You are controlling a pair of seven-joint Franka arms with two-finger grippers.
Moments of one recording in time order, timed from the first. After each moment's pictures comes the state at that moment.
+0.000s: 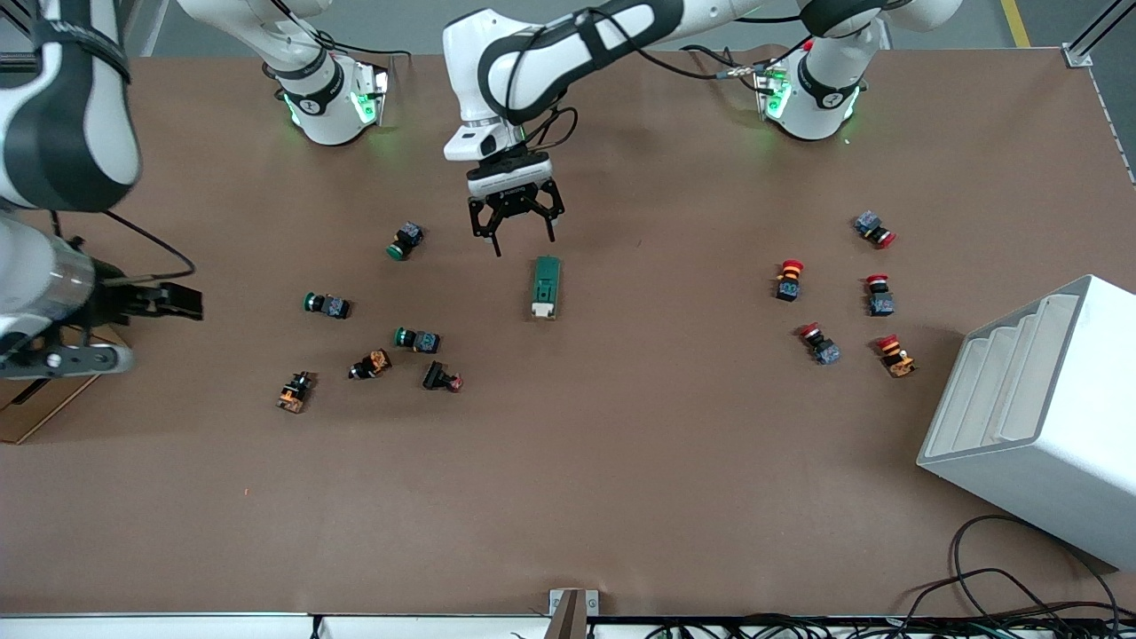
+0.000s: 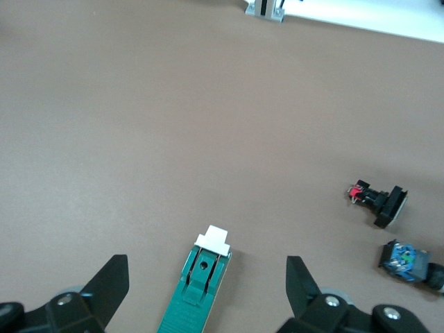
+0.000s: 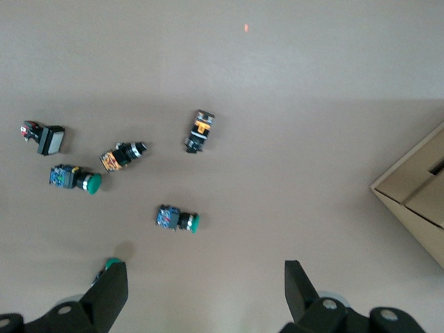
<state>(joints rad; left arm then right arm) -0.60 0.72 -0.74 -1.45 1.13 1.83 -1.93 0.08 0.28 -0.08 -1.38 -0.05 1.49 -0.07</state>
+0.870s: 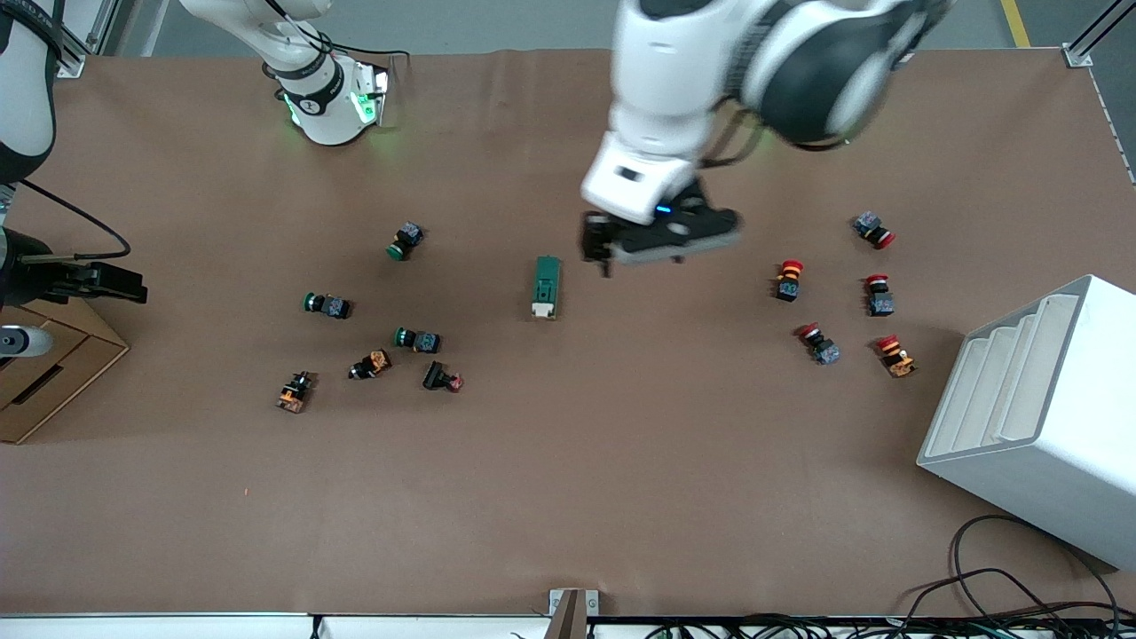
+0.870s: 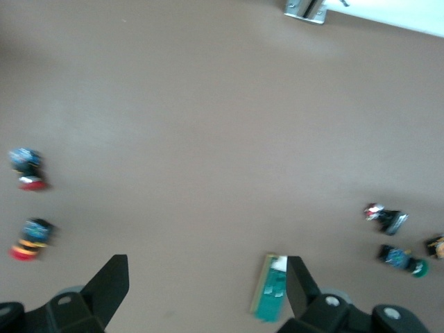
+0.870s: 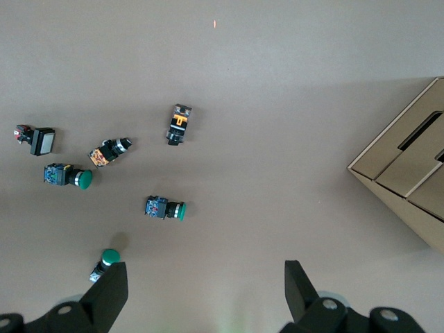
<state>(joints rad) -0.08 0.39 -0.75 -1.32 0.37 1.73 -1.00 0.02 0.27 -0.07 -1.32 -0.05 1.43 -0.07</state>
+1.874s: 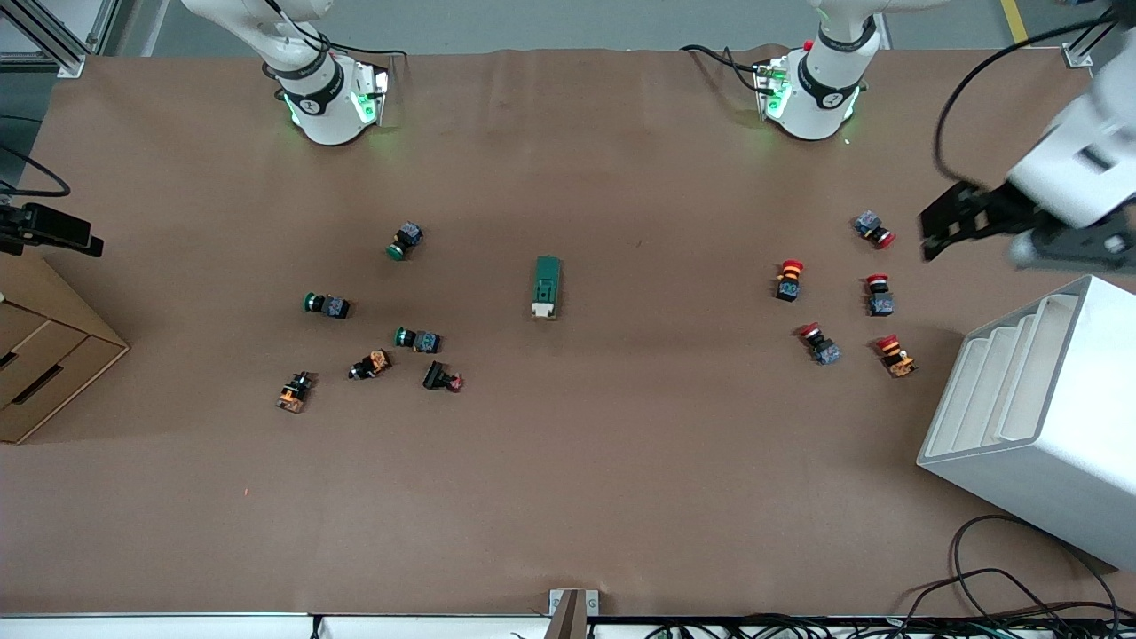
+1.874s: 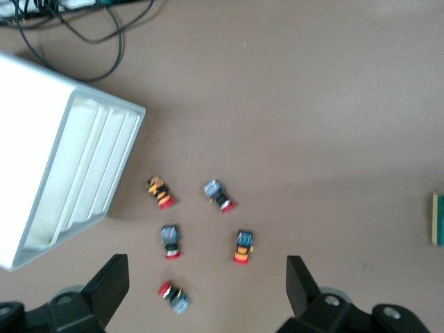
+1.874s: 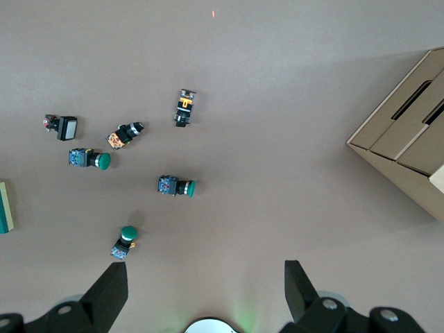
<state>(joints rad) -0.03 0.12 -0.13 -1.31 0.03 1.47 -0.02 -0.04 0.17 -0.07 -1.31 0.01 1.33 -0.07</state>
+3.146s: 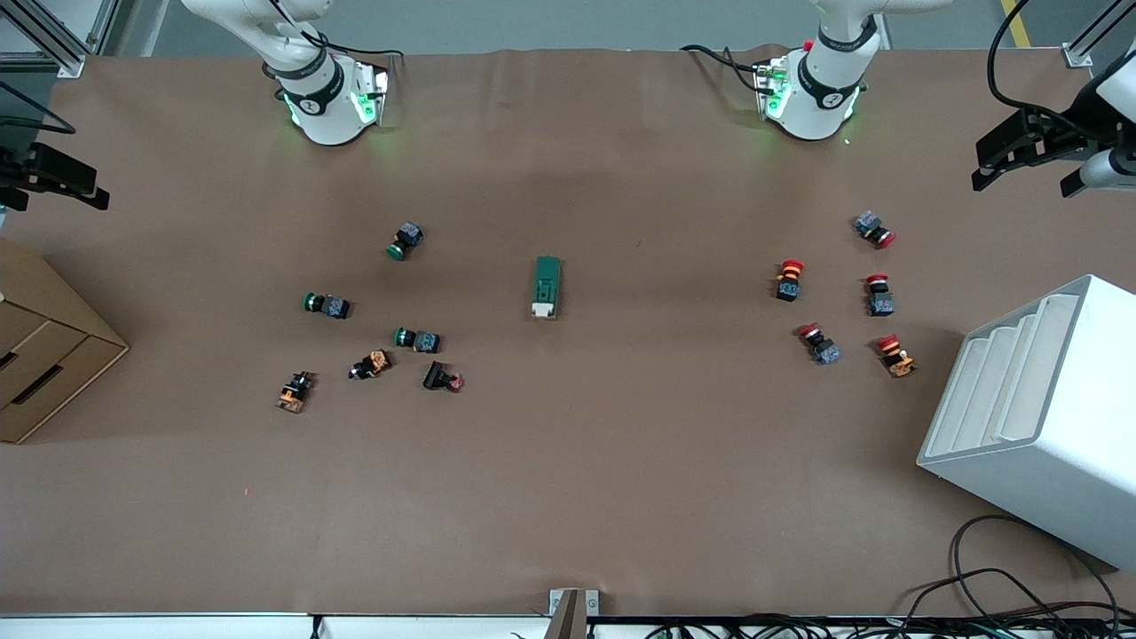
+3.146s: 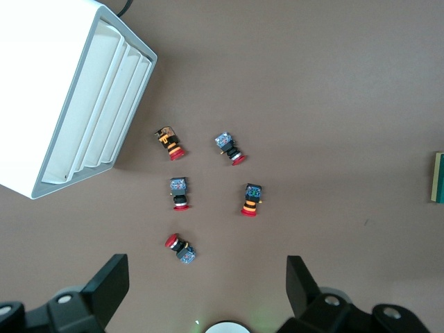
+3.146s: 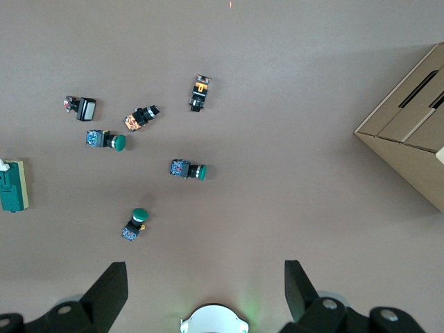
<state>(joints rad) -0.05 -0.05 -0.04 -1.48 -0.01 1.42 0.02 -0.02 0.02 -0.05 -1.42 0.01 1.33 -0.06</state>
